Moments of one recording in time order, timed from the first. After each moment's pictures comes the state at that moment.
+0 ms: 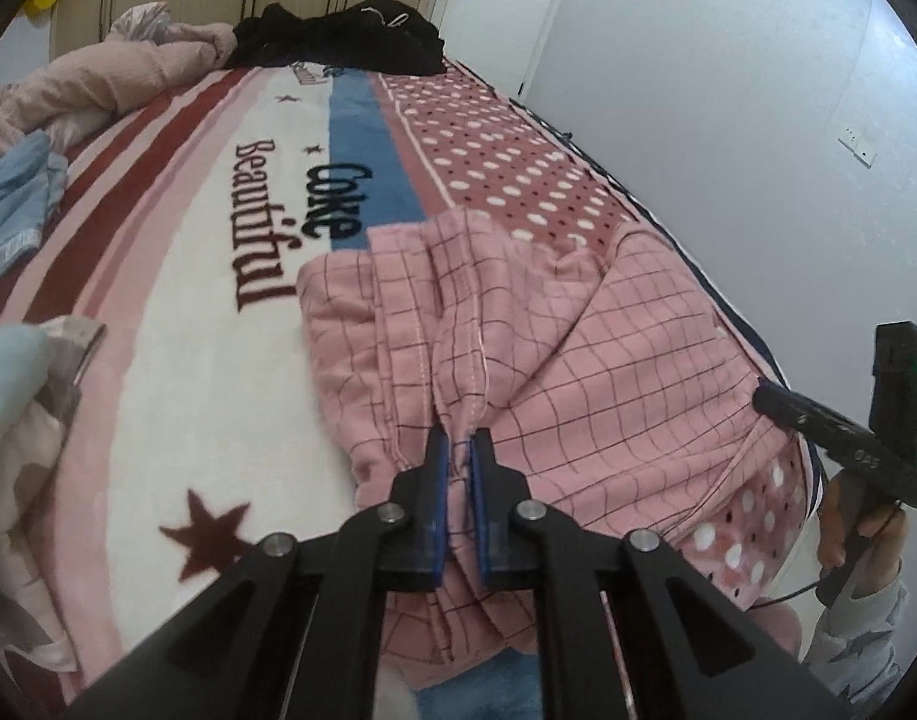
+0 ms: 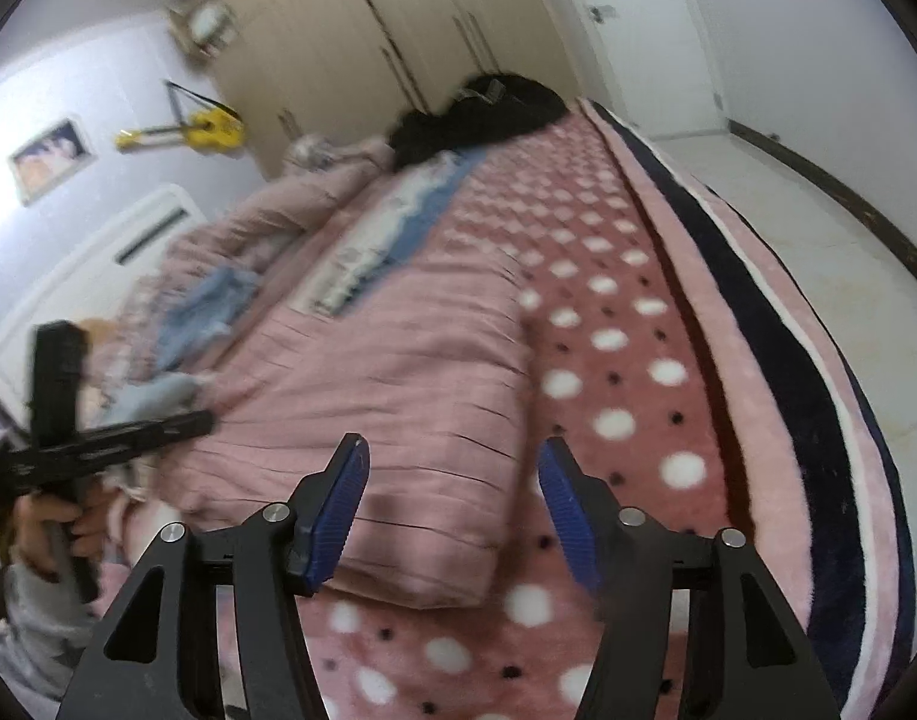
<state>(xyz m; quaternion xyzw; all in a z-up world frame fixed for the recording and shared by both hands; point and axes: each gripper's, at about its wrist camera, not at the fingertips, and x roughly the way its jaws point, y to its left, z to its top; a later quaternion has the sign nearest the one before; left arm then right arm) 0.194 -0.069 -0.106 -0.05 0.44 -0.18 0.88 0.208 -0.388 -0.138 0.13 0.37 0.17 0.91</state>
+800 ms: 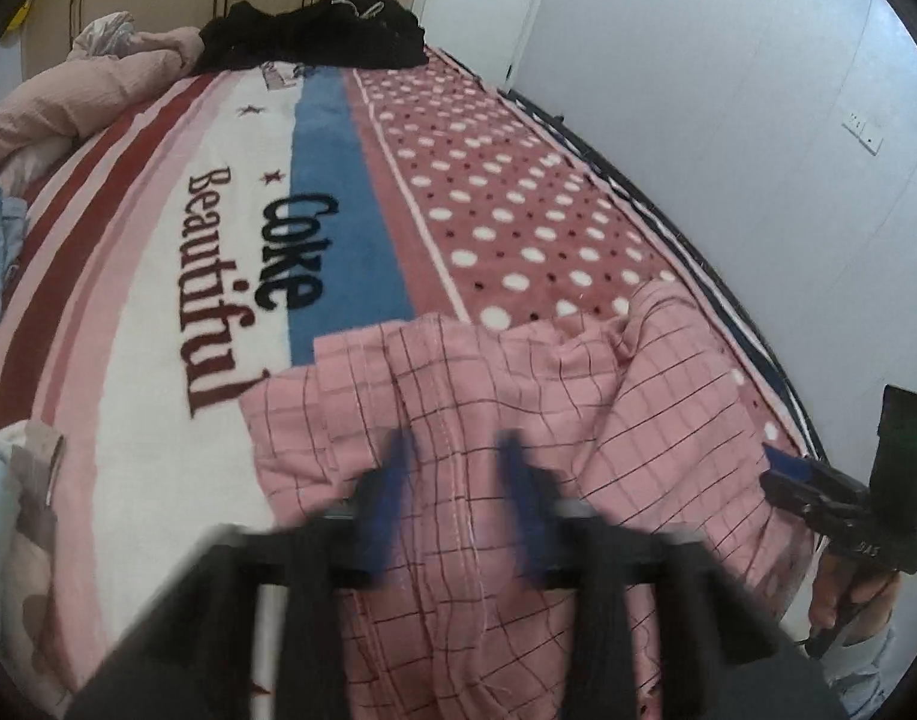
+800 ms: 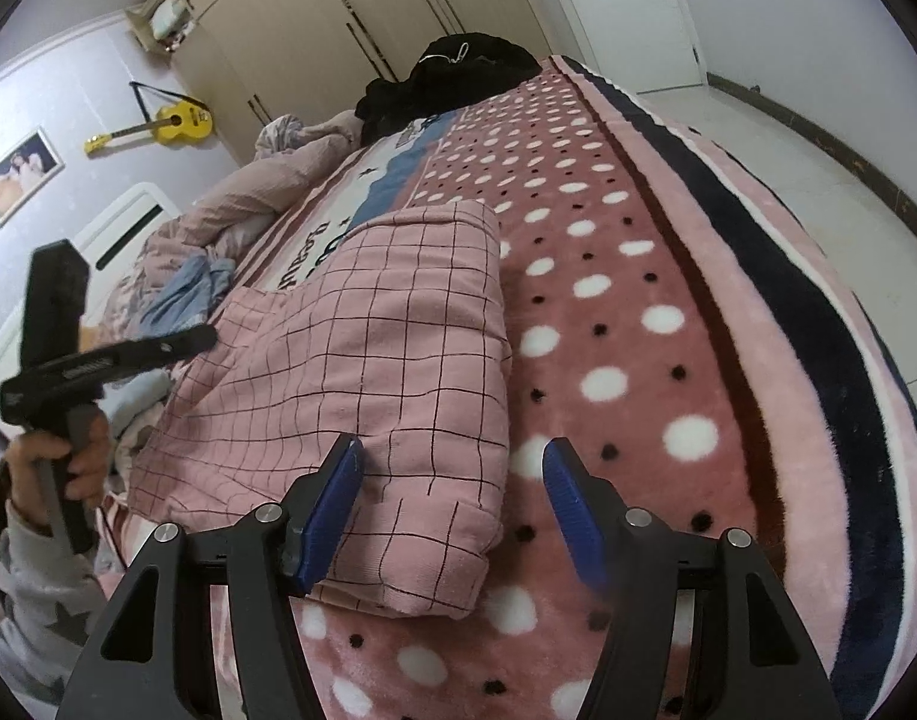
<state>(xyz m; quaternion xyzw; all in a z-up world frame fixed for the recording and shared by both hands) 0.266 -0.102 -0.095 -0.02 0.46 -0.19 0.87 0.220 -0.393 -0.153 0.17 0.39 0.17 0.89</state>
